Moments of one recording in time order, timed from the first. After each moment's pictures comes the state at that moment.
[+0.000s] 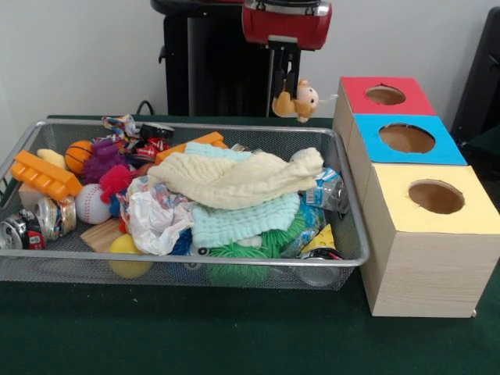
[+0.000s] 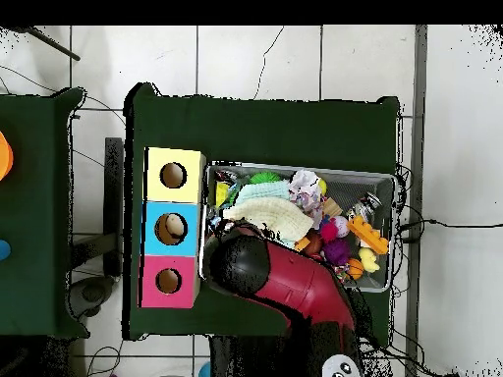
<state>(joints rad) -0.12 -0.85 -0.14 1.90 0.21 0.44 1.58</state>
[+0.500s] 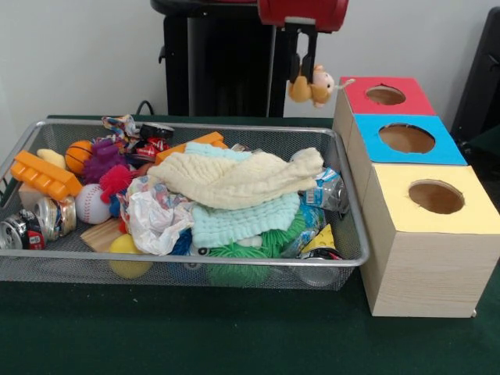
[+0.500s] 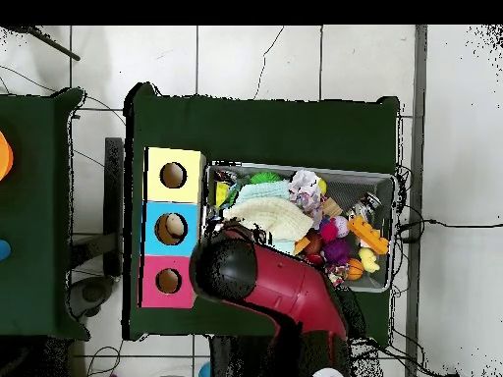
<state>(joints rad) -0.07 -0.90 -0.16 1.90 0.22 0.47 1.58</state>
